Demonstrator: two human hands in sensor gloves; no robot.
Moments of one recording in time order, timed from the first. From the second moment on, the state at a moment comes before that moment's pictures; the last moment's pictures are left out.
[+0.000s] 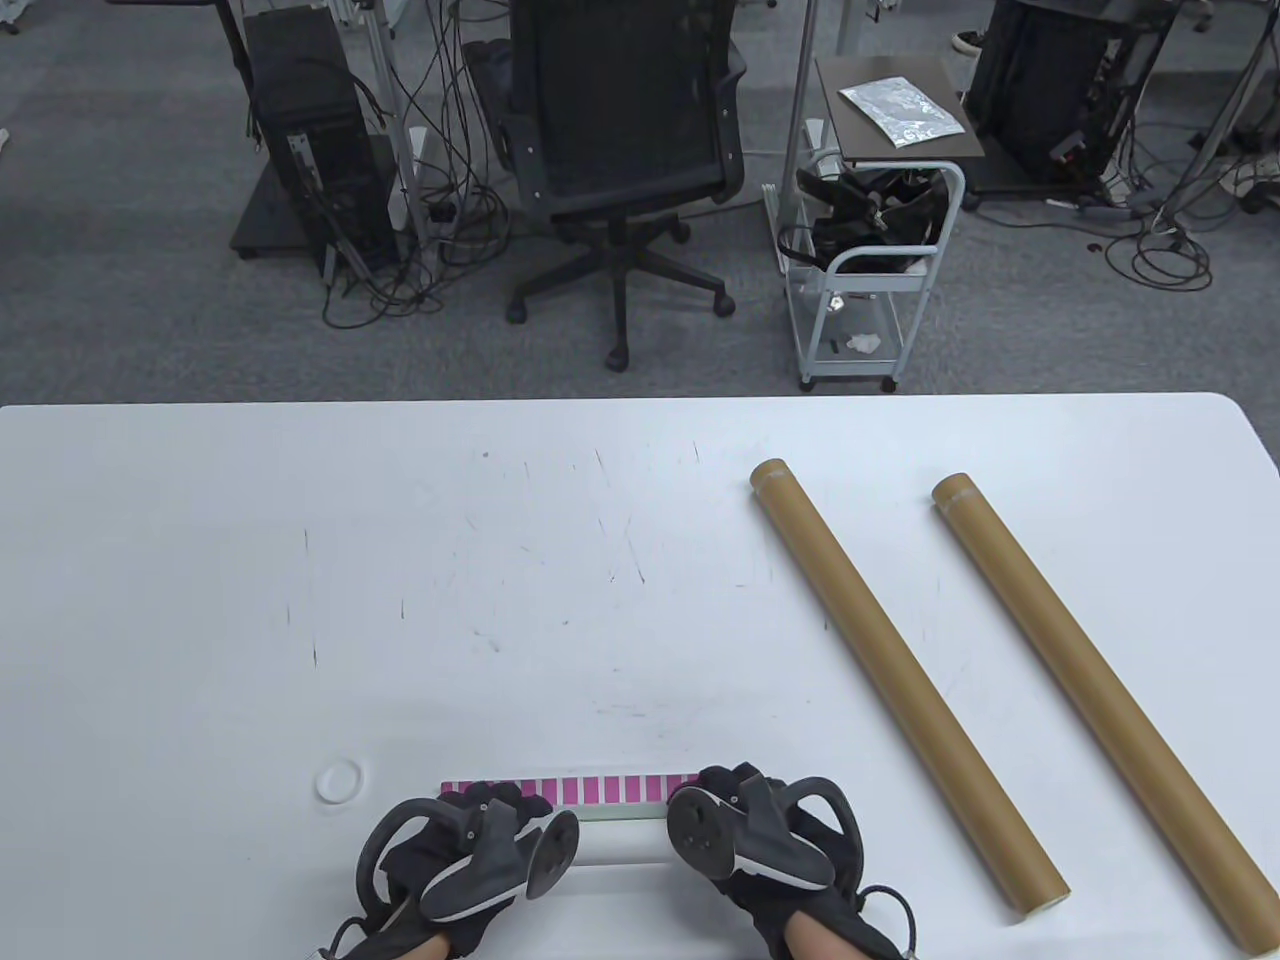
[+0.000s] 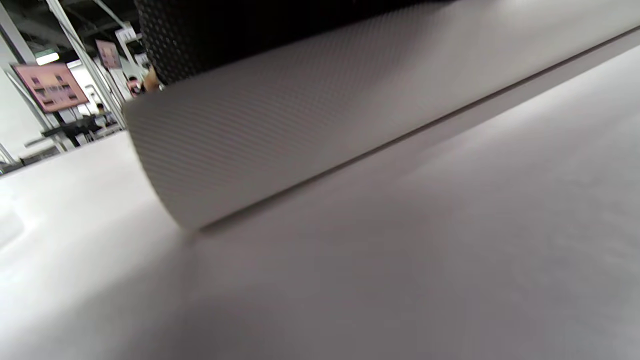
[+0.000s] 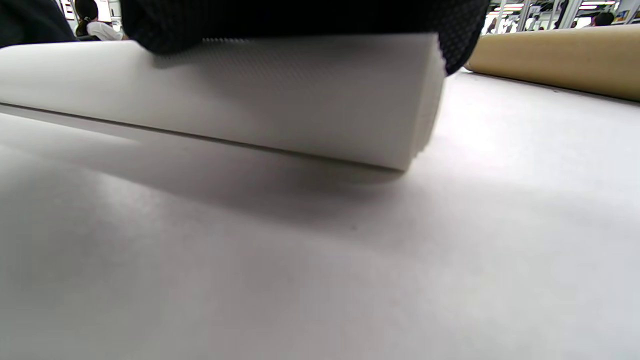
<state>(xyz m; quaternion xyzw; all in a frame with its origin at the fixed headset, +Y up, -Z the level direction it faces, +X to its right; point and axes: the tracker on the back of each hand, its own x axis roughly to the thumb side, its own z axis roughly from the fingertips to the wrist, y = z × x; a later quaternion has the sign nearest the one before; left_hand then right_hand) -0.147 -0.753 -0.242 -0.06 -0.15 -0.16 0.97 0.064 -0.761 -0.258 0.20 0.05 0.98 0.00</state>
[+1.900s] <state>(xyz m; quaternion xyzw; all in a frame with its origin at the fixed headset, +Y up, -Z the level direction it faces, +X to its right) -0.138 -0.749 -0.228 -0.01 -0.21 -0.17 0.96 0.071 -0.768 -0.262 0.19 0.09 0.98 0.03</state>
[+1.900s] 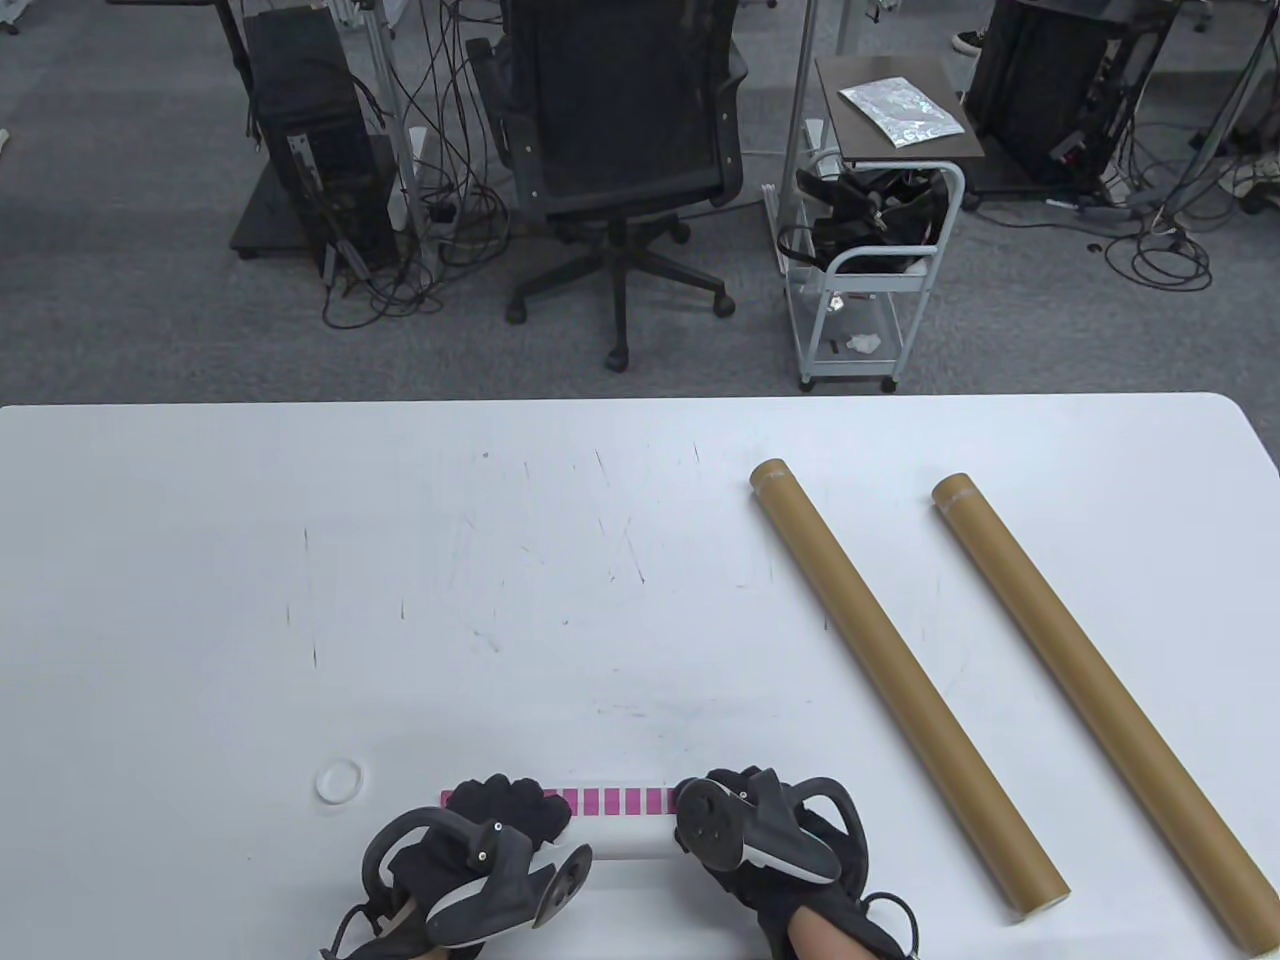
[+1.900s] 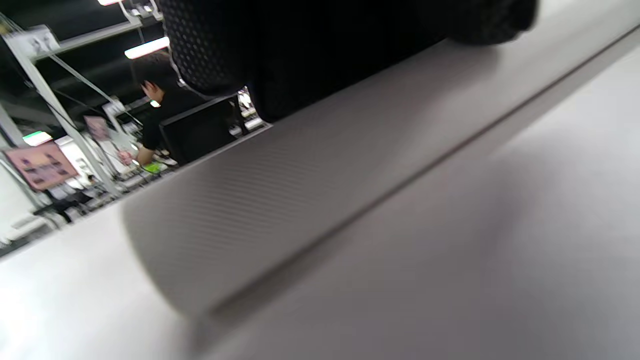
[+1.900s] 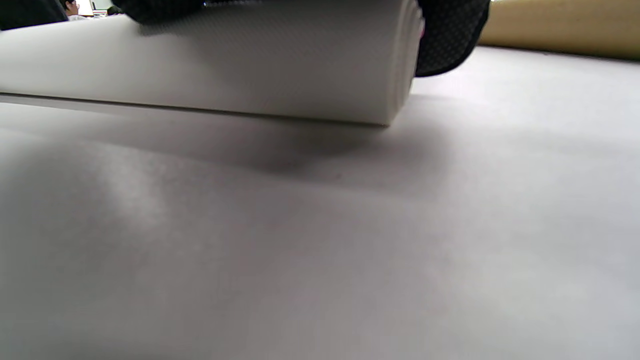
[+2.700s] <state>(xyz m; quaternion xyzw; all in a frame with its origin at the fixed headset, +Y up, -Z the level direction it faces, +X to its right) -0.145 -0.767 -0.246 -0.13 -0.17 -0.13 0.97 0.059 -0.766 -0.261 0.21 0.05 0.98 -0.07</state>
